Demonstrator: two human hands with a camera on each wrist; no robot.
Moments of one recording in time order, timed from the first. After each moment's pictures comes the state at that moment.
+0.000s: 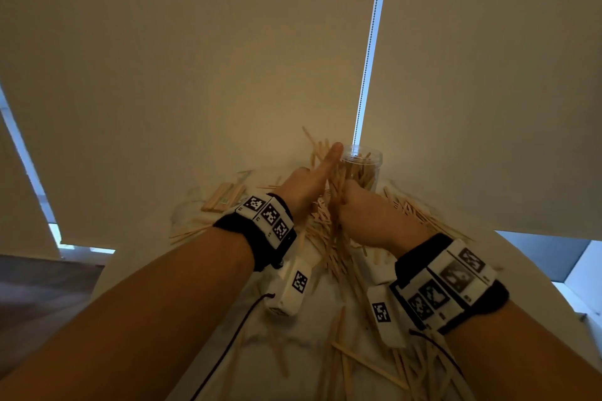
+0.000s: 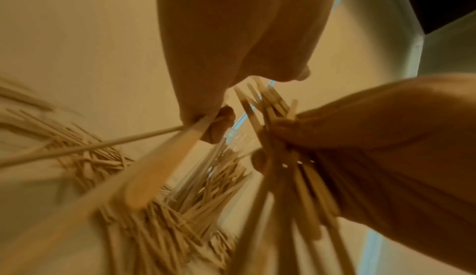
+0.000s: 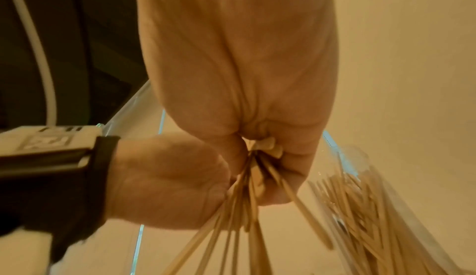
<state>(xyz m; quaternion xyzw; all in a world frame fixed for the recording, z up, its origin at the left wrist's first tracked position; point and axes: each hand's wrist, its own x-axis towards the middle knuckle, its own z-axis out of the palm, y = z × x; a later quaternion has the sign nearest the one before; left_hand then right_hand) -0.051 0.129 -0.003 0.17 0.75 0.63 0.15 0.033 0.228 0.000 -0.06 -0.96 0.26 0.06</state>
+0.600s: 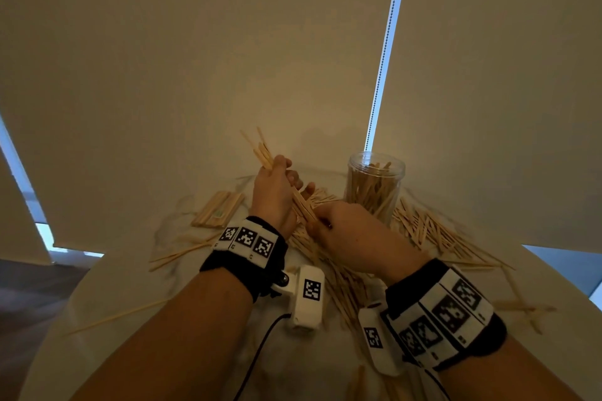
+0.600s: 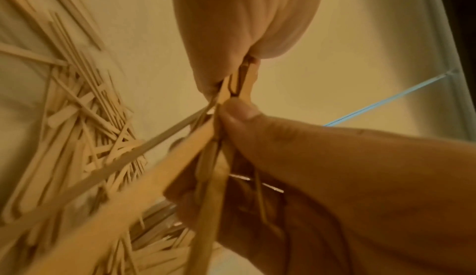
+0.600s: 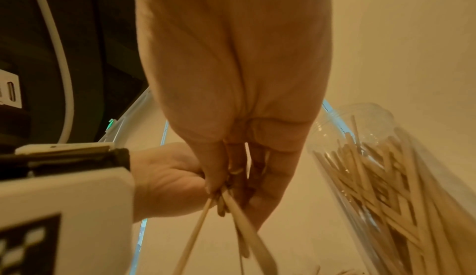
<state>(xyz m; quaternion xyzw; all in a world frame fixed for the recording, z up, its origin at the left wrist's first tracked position) -0.126 0.129 -0.029 0.03 0.42 0.90 0.05 -0.024 0.224 -0.021 0.06 -0.98 0.19 0.09</state>
